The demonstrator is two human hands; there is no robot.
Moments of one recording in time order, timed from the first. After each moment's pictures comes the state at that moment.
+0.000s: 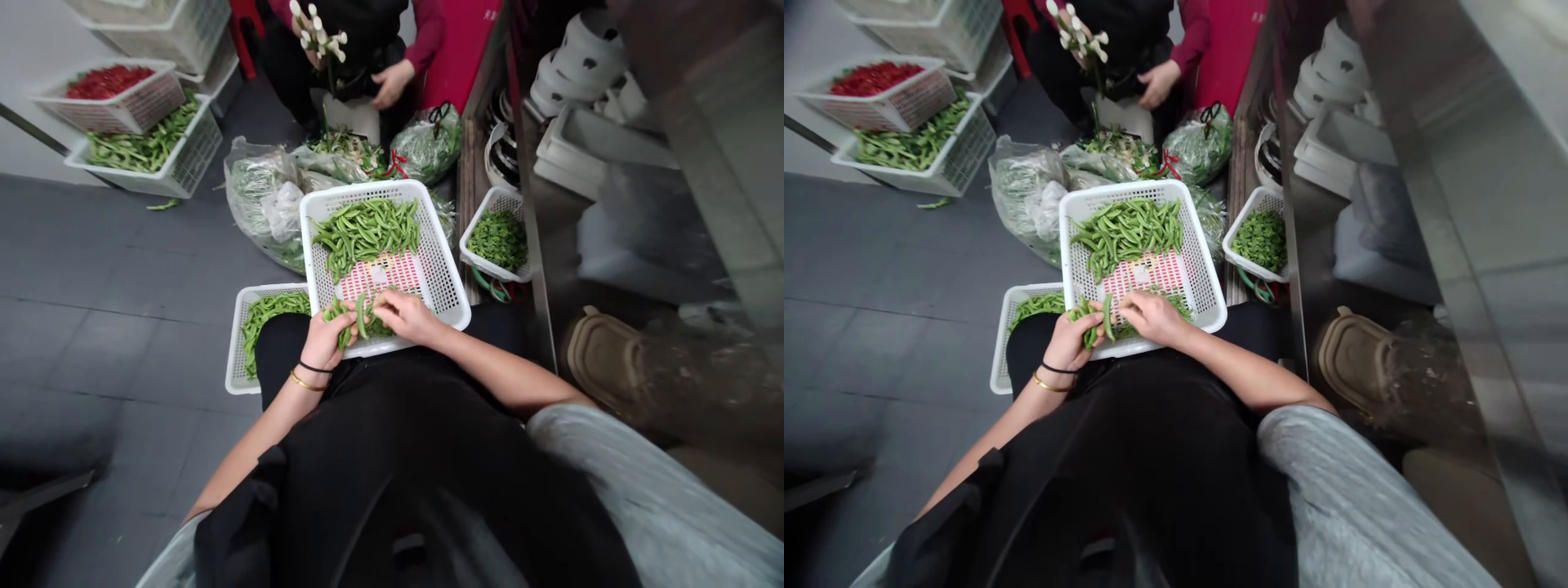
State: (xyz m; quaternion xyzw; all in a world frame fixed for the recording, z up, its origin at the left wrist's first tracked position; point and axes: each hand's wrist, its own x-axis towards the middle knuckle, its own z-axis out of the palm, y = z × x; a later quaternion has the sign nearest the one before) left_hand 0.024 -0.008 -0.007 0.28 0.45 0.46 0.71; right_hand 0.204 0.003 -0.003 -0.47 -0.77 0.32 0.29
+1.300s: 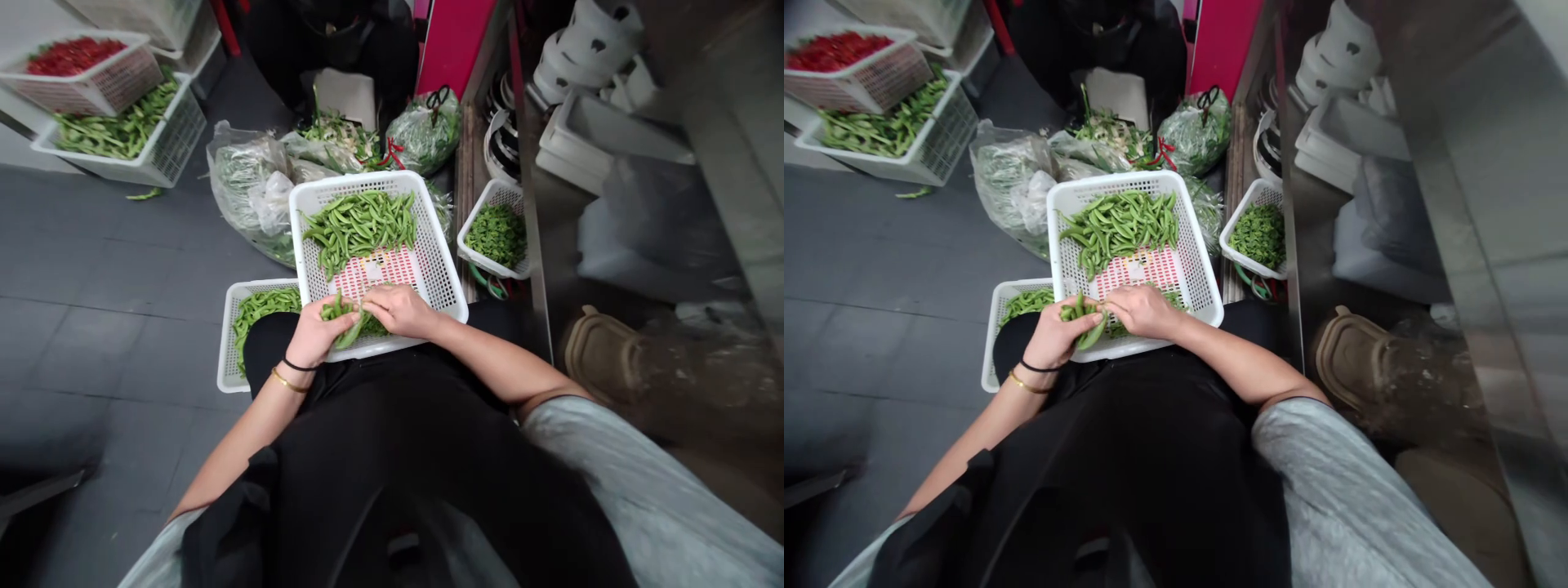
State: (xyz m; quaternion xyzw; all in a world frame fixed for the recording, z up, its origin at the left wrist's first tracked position) left_hand 0.026 0.005 0.007 0.49 0.49 0.38 0.61; right_hand 0.199 0.021 0.007 -0.39 -0.87 0.21 0.22
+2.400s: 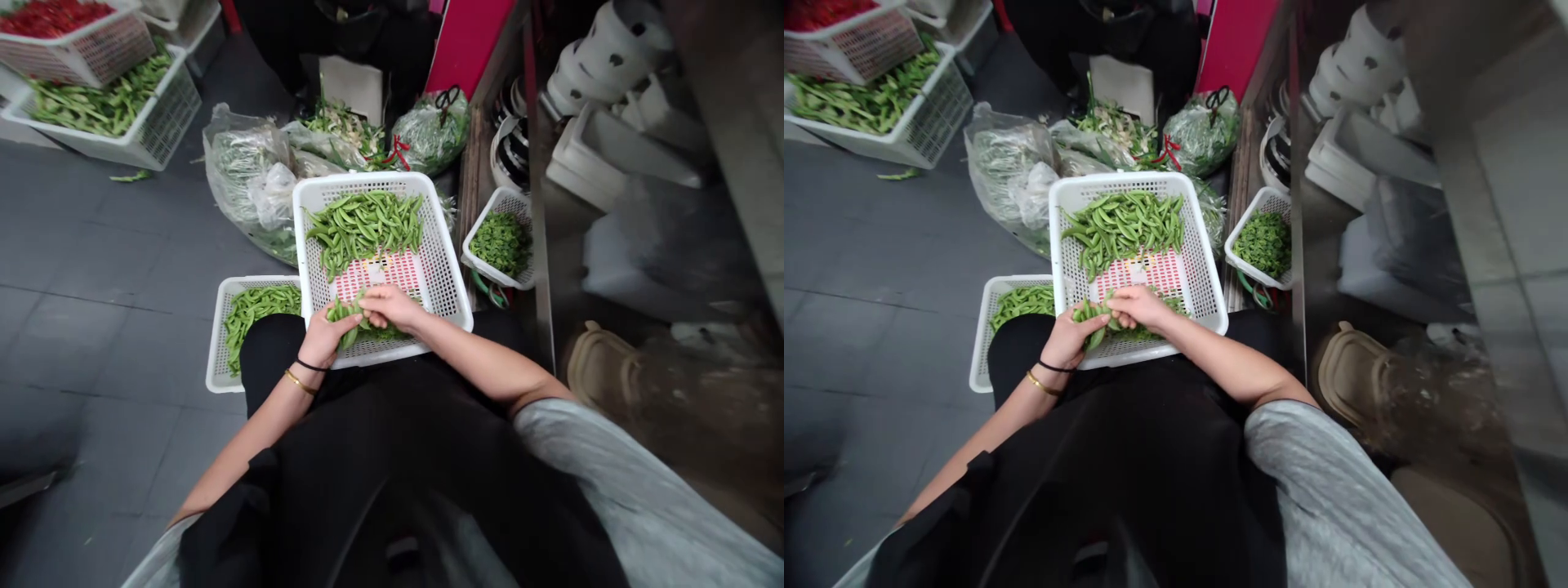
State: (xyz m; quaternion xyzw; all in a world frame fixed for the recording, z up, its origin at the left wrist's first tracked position) left_hand 0.022 0.017 -0.037 0.27 0.52 0.45 0.68; right_hand 0.183 0.053 -0.049 -0.50 -0.56 0.62 0.23
